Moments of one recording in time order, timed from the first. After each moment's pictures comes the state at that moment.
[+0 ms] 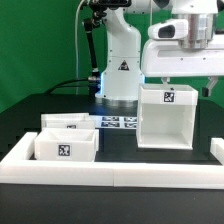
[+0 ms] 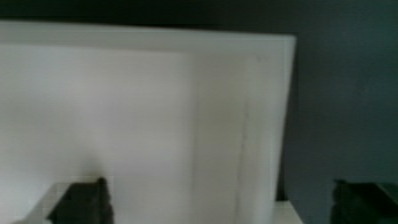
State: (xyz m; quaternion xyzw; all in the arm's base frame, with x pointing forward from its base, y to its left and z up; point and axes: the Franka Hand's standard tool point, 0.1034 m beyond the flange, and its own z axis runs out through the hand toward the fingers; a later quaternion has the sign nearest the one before) arm 0.441 0.111 0.095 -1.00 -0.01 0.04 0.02
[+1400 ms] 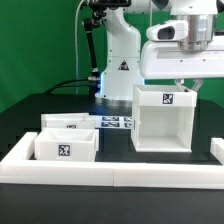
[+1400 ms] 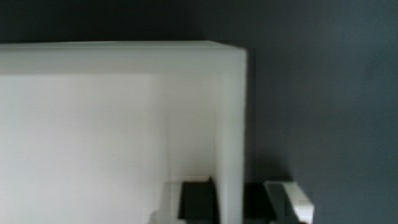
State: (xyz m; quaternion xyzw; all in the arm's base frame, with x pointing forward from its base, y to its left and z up) arm 0.460 0.104 0.095 -1.00 -0.02 0.03 0.02
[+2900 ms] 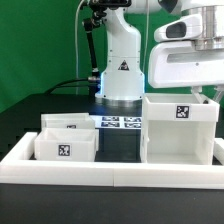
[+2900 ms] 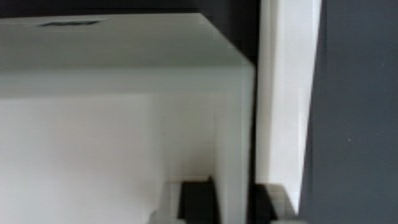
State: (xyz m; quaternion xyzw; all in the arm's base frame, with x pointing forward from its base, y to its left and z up) arm 0.577 0.109 0.098 -1.00 0.05 -0.04 0.05
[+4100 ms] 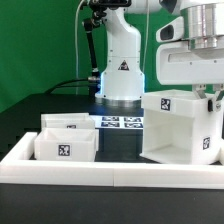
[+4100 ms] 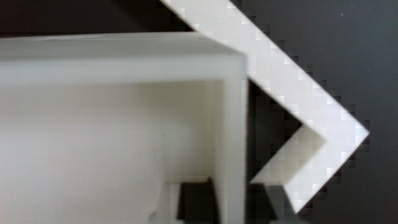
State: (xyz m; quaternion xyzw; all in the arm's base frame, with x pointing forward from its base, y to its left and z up) arm 0.583 0.107 0.101 -0.89 0.45 -0.02 0.07
